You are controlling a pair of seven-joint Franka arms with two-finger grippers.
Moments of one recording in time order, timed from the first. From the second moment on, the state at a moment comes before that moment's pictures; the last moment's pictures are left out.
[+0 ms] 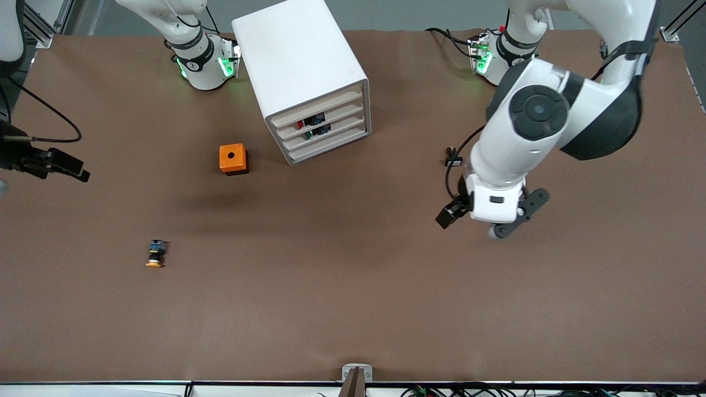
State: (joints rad) left arm -0.12 0.41 -0.41 -1.34 0.19 1.77 -1.17; right arm -0.14 0.01 0.02 -1.69 0.06 1.69 -0.01
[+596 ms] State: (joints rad) left arm -0.01 0.24 -0.33 -1.34 0.19 1.61 -0.83; right arm -0.13 -0.03 0.03 -1.69 0.06 1.64 -0.01
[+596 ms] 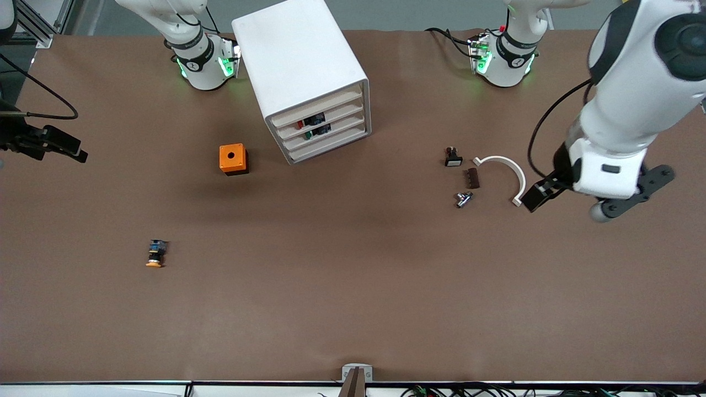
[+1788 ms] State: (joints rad) left arm -0.04 -0.19 -0.10 -1.66 0.02 1.43 -0.31; right arm -0.10 -0.03 0.03 -1.69 -0.01 1.69 -0.01
